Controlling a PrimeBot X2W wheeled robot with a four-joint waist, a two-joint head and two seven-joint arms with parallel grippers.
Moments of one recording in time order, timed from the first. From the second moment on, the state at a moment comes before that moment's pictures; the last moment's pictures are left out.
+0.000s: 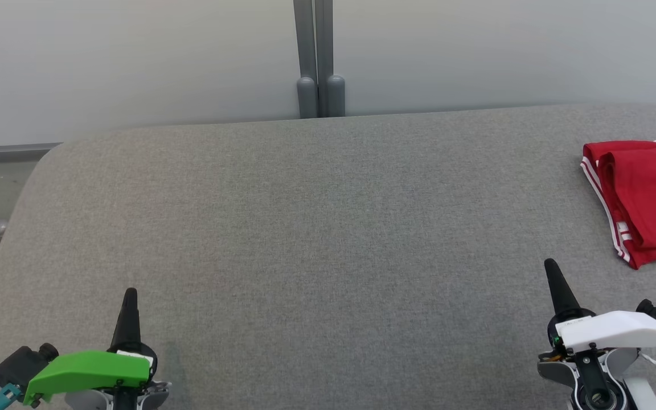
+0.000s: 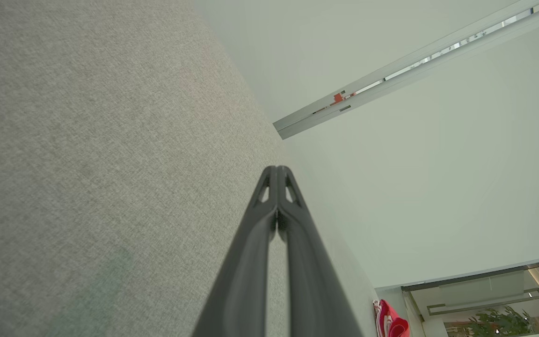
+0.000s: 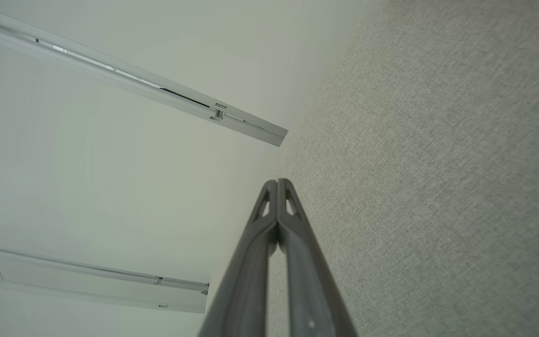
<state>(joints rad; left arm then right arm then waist) -0.05 0.05 0.05 0.27 -1.14 -0.09 -0.02 -0.07 -0.05 -0.05 0.24 1.16 0.13 -0.02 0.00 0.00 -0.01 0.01</state>
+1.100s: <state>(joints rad) -0.08 0.05 0.09 0.26 -1.42 -0.11 0.06 -0.09 -0.05 -0.09 0.24 1.43 0.13 0.06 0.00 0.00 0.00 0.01</state>
